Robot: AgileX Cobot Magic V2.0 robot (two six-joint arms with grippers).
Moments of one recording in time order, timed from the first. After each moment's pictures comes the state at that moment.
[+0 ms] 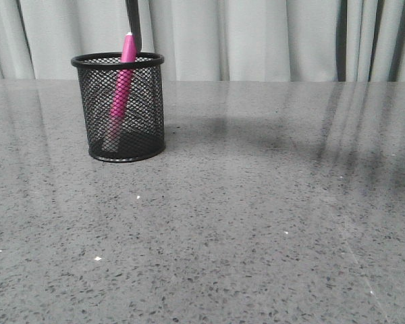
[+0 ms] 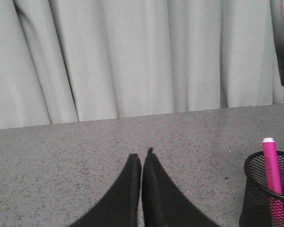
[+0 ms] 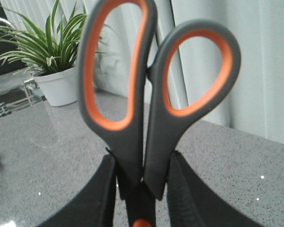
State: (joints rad) left arm -0.25 0.57 -0.49 -1.72 -0.04 1.76; right arm 0.57 1.67 -1.19 -0.51 -0.50 0.62
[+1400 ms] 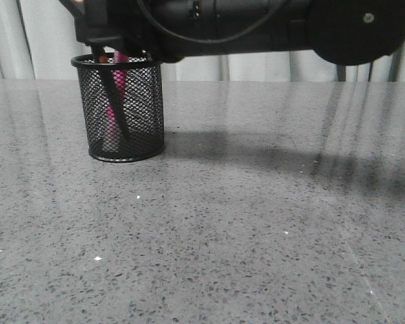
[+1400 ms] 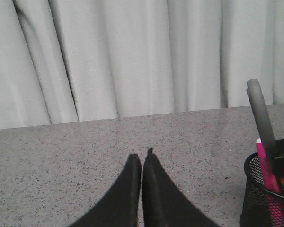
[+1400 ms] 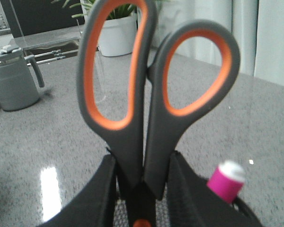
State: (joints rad) left arm -0.25 0.57 -0.49 -1.72 -0.04 1.76; right arm 0.56 1.80 -1.06 -0.70 -0.79 0.61
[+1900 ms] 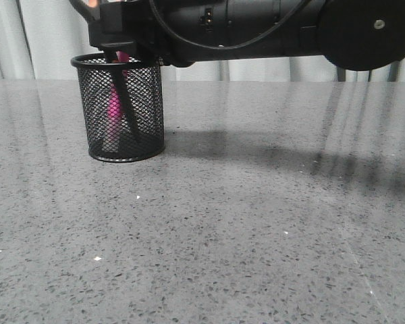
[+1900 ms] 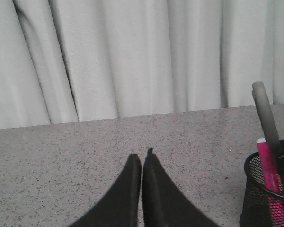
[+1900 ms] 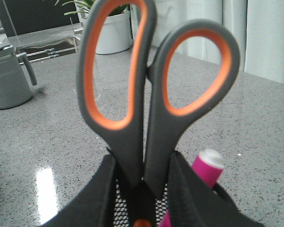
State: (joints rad) left arm -0.25 0.57 -0.49 -1.72 -0.04 1.76; right arm 0.54 1.80 -1.04 -0.70 -0.80 0.60
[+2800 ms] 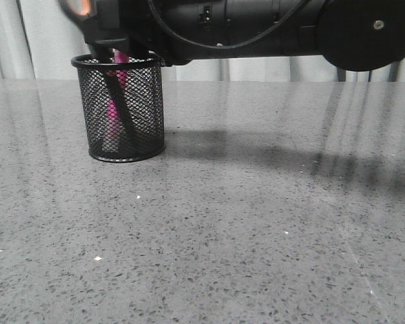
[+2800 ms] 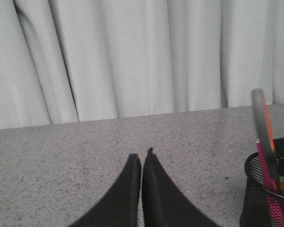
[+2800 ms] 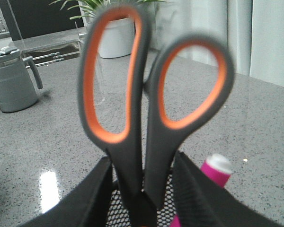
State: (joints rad) left arm -0.25 0.57 -0.49 -1.72 -0.04 1.76; right arm 0.54 1.80 -1.04 -0.70 -0.82 0.60
